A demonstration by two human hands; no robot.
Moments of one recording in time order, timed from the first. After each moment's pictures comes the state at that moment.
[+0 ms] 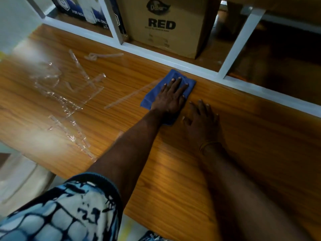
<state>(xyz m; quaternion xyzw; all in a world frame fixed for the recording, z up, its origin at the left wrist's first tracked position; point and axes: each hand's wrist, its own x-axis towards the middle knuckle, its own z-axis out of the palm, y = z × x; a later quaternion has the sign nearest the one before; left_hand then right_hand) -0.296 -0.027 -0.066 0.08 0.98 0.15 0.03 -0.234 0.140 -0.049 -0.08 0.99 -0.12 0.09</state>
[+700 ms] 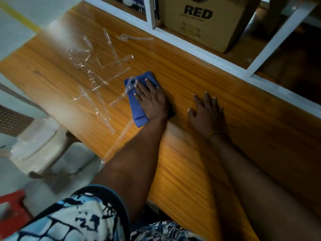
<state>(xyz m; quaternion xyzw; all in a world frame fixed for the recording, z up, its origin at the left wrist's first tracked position) -0.204 -0.066 -0.069 -0.44 0.88 0.16 -0.09 -0.218 0.111 -0.030 -0.18 0.97 -0.10 0.14</state>
